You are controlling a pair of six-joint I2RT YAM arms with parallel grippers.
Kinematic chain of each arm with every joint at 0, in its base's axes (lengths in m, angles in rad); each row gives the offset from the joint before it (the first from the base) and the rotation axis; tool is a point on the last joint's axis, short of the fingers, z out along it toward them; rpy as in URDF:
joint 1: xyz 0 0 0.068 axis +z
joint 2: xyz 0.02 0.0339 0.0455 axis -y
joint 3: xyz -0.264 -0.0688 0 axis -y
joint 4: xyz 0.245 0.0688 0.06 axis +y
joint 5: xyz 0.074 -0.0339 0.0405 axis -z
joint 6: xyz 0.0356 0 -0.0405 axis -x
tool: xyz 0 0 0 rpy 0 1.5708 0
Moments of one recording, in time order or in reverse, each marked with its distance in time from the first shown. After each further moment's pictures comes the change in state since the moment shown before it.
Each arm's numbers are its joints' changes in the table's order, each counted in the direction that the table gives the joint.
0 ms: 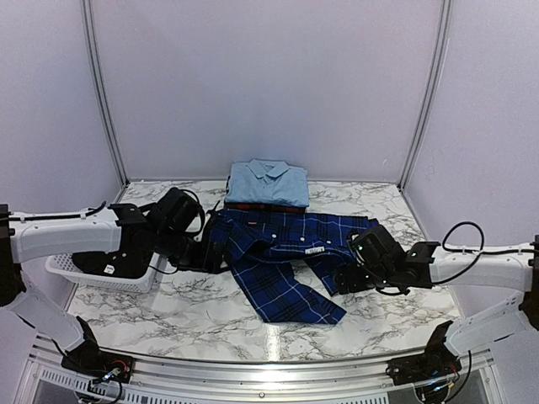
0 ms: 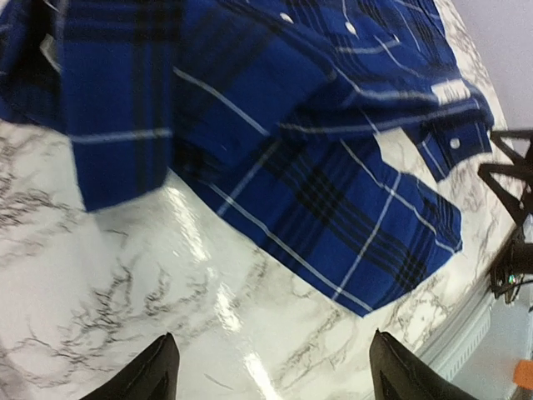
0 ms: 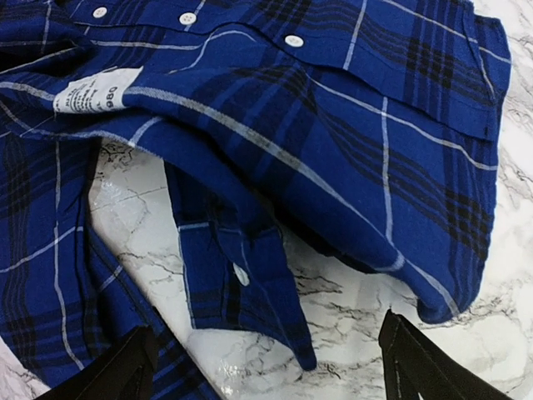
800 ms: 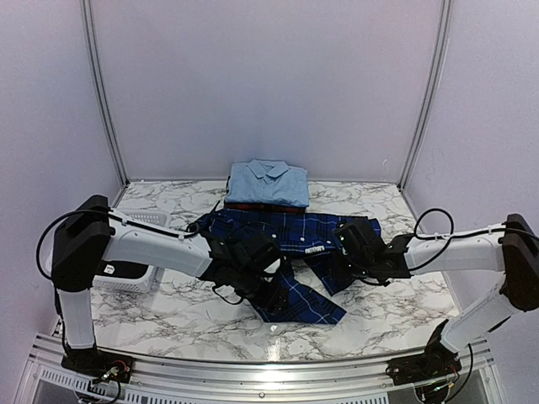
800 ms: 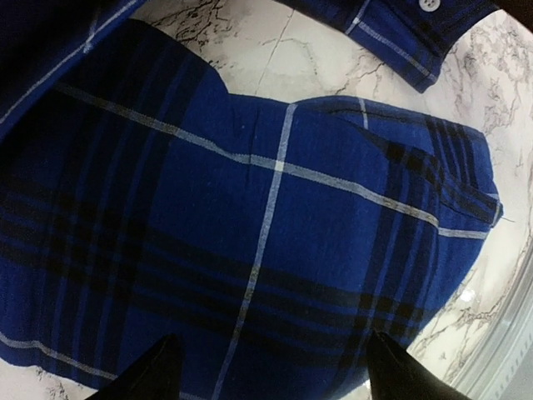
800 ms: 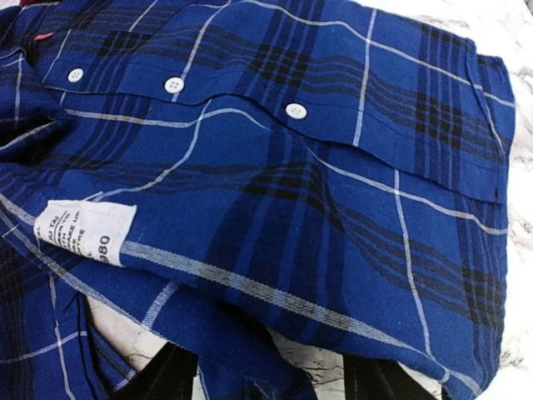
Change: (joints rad) left arm -0.306 -0.513 0.272 -0.132 -0.035 -0.099; right arm -0.014 -0.239 0.098 -0.183 0.088 -0.014
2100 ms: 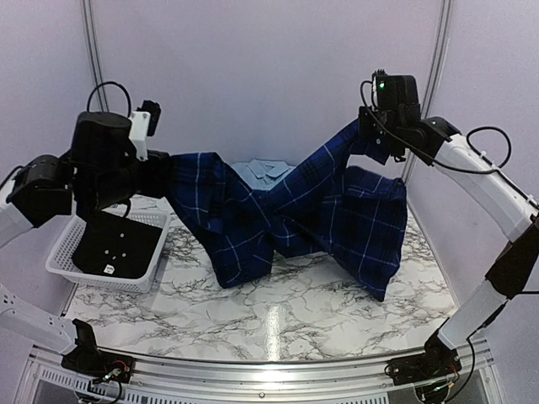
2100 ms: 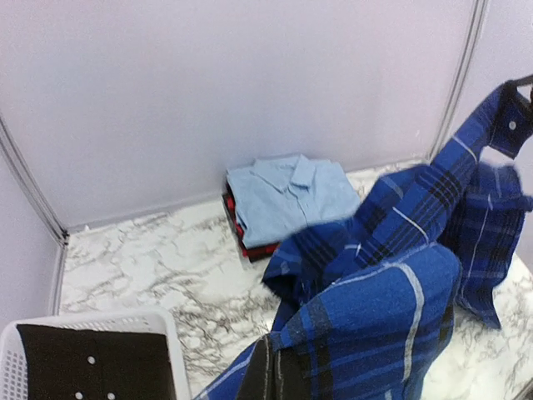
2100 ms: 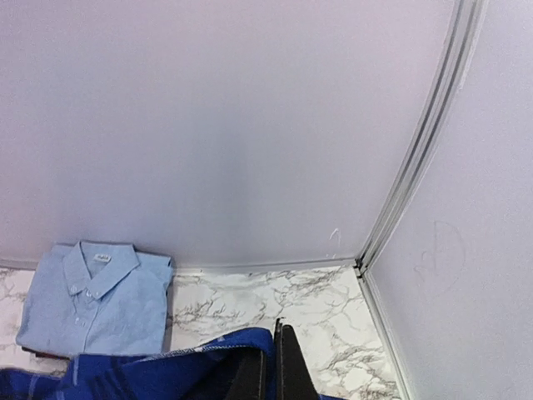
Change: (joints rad) left arm 0.064 0.788 0.112 0.332 -0.741 -0.130; right arm -0.217 -0.117 0.988 0.262 0.313 0.404
